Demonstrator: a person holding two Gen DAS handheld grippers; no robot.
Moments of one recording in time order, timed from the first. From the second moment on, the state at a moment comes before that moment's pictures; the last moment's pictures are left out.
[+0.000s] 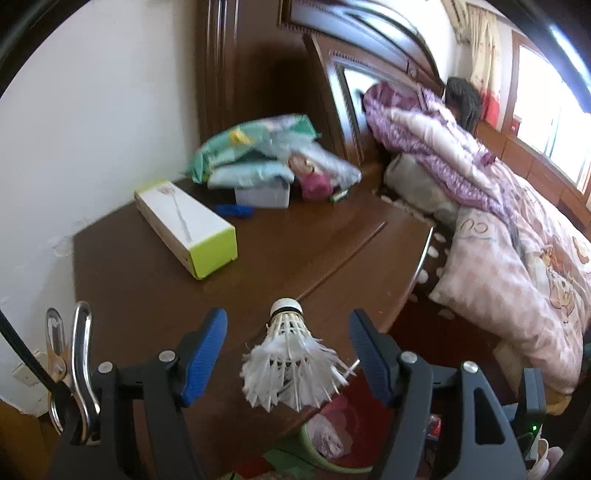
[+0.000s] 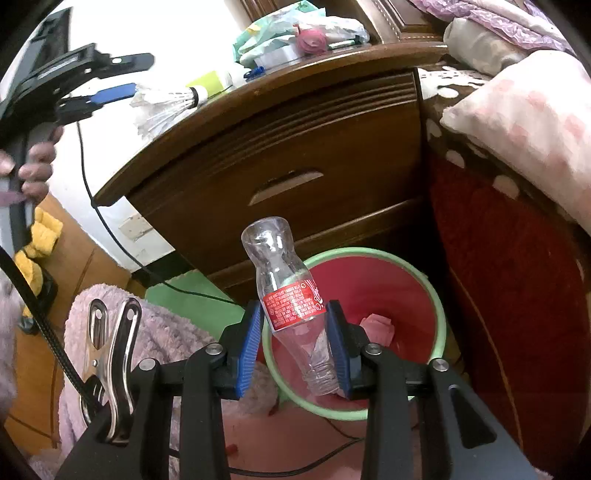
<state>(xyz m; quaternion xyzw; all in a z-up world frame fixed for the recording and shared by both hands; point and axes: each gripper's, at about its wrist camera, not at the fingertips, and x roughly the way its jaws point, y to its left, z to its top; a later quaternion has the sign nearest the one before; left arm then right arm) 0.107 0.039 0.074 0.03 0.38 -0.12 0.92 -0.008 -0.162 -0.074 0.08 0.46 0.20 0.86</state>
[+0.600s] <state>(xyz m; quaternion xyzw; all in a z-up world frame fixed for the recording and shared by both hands) 0.134 0.038 0.028 0.02 0.42 -0.08 0.90 -0.006 -0.164 -0.085 0.08 0.47 0.20 0.85</state>
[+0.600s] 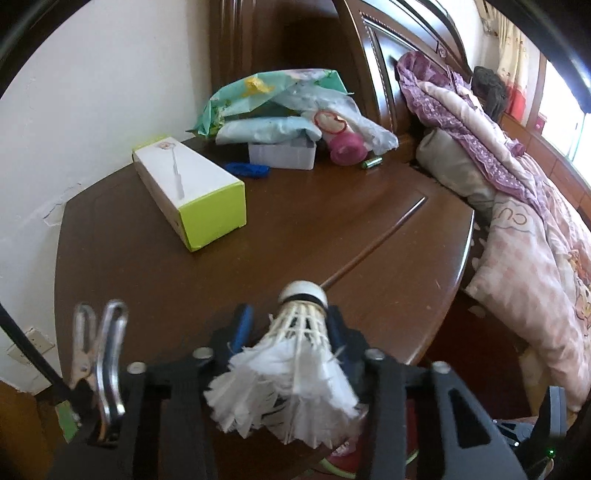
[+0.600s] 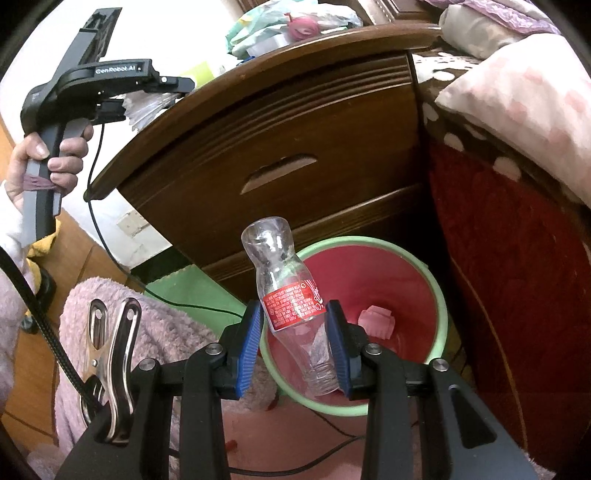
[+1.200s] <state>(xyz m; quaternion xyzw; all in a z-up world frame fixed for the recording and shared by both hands) 0.063 0.006 0.040 -0.01 0.41 -0.15 0.90 -0.001 -0.173 -0.093 0.11 0.48 0.17 0.85</state>
